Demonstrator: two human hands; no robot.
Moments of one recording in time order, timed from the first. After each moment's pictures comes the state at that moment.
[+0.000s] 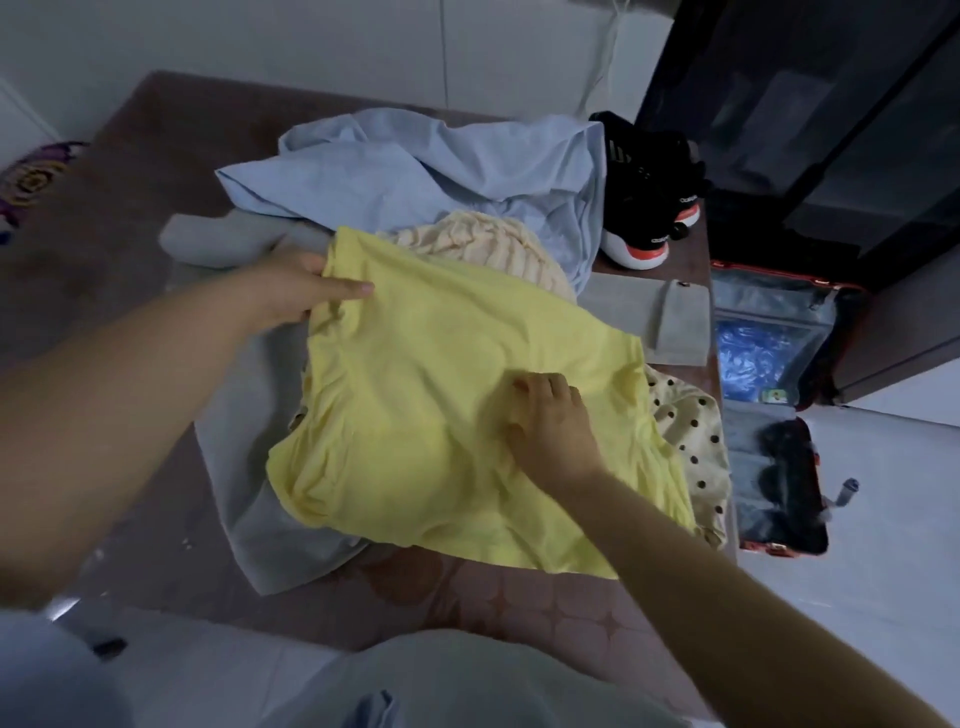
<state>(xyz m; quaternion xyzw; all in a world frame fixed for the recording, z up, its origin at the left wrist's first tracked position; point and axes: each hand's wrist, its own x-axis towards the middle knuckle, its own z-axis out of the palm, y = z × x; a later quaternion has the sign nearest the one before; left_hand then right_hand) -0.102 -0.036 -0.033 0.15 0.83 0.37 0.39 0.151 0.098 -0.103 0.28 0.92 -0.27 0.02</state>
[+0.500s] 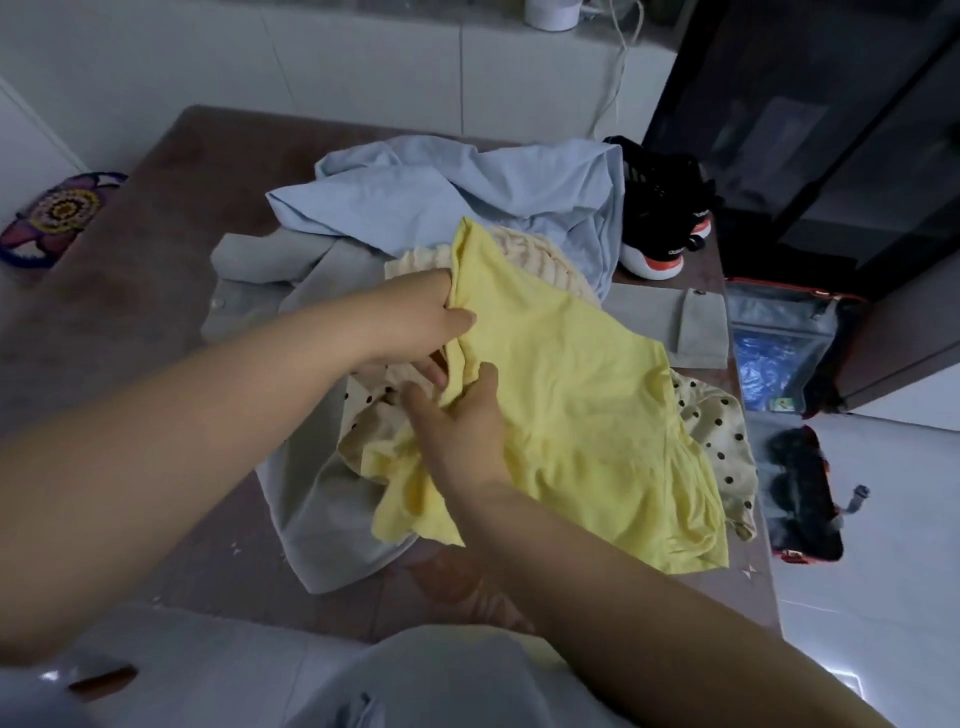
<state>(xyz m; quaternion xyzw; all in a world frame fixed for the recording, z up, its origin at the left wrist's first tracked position) -0.015 -0.027 0.033 0.32 0.82 0.26 0.40 0.097 -0.023 -0.020 0.39 0.61 -0.68 -0.12</state>
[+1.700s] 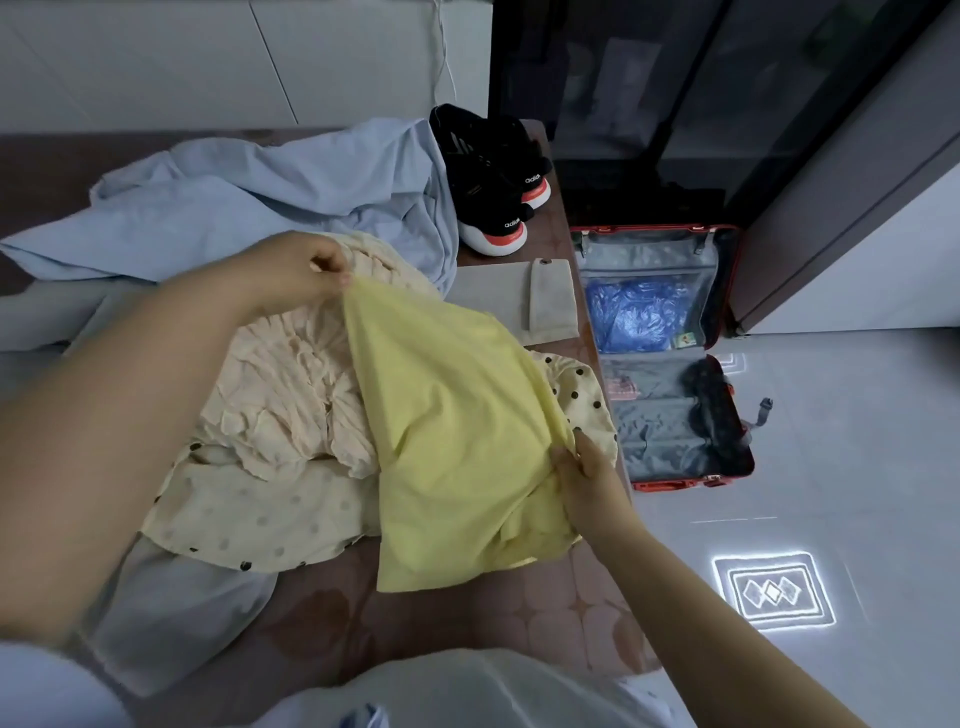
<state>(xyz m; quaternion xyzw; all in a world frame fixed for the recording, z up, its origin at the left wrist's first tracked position) -0.042 0.104 -0.014 0.42 0.87 0.15 0.23 0.282 0.153 -0.109 0.51 0.66 -0.54 -0.07</state>
